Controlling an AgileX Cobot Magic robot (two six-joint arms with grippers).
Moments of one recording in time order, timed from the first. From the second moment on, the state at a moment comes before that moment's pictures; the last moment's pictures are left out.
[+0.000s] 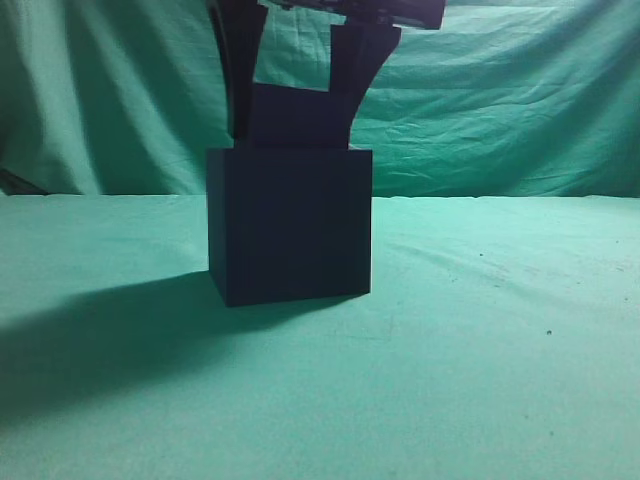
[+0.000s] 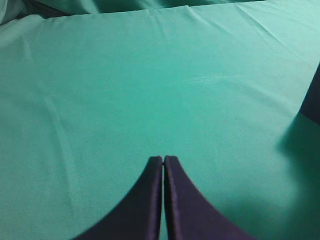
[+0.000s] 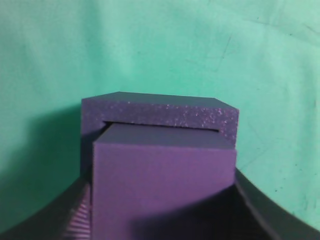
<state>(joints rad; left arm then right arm) -0.17 -0.02 0.02 0.09 0.36 -0.03 0.80 1.91 -1.55 -0.01 1.06 0.37</state>
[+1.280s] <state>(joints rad) -0.17 -0.02 0.02 0.09 0.36 -0.03 0.80 1.49 -1.70 -0.11 1.25 0.29</state>
